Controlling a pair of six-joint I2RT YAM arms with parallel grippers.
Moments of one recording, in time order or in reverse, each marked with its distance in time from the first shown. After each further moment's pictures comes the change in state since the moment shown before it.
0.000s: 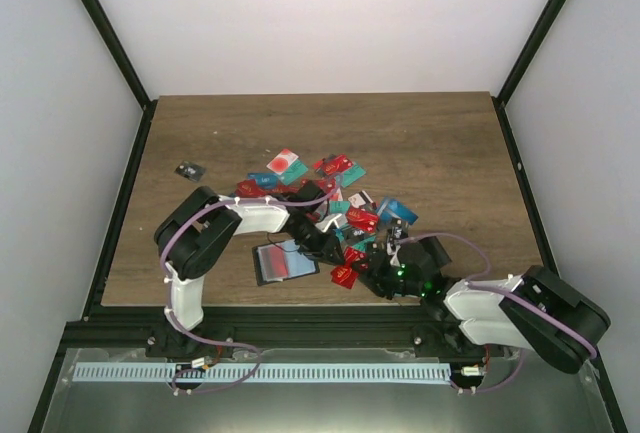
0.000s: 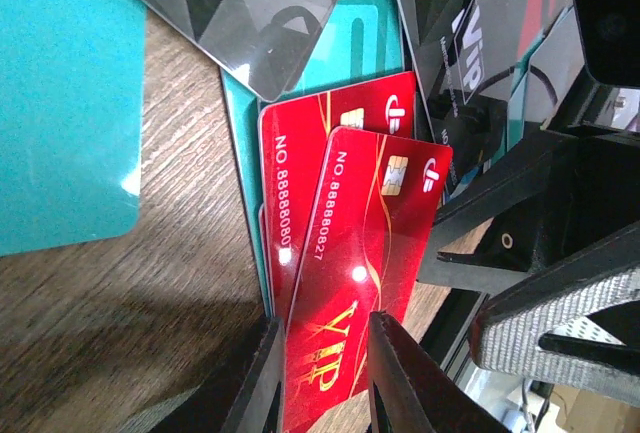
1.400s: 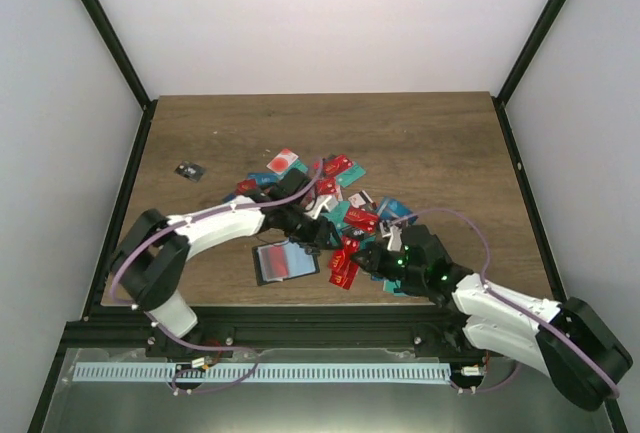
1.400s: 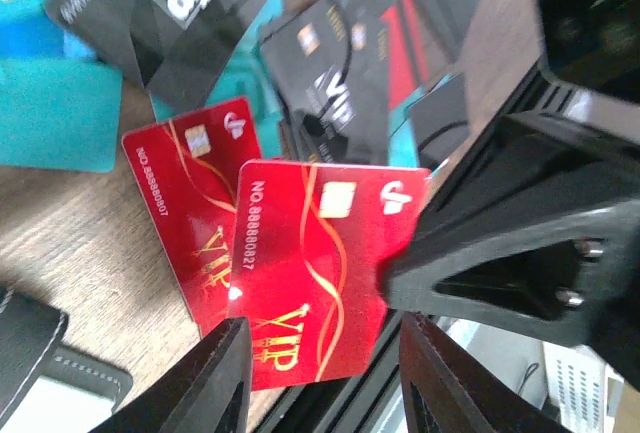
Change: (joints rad) left arm 0.002 -0.257 -0.055 -0.032 -0.102 -0.089; right arm -0.065 -0.214 0.145 -0.317 -0.120 -0.377
